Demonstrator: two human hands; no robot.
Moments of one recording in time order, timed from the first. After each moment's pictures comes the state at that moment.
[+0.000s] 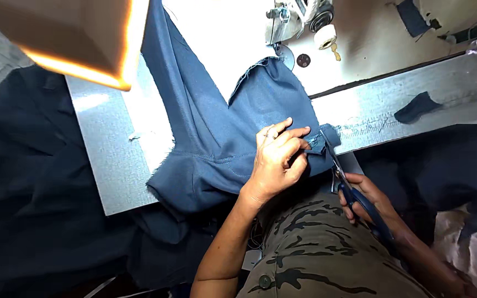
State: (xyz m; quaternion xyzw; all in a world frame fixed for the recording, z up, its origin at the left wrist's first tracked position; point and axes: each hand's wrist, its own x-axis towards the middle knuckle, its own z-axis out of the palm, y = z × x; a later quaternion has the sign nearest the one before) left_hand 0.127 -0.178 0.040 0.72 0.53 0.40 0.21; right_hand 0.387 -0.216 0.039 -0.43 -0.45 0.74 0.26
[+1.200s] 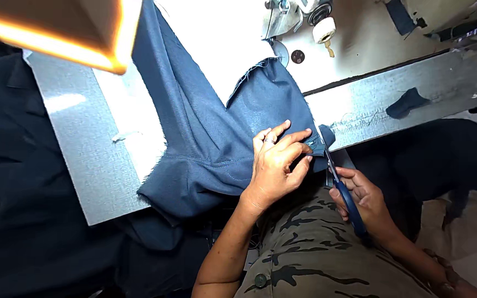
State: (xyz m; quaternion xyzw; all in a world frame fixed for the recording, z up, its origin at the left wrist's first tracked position) left_hand 0.136 -0.187 0.042 0.72 0.54 0.39 0.22; right_hand 0.358 -0.225 0.054 -0.51 -0.49 0.63 0.32
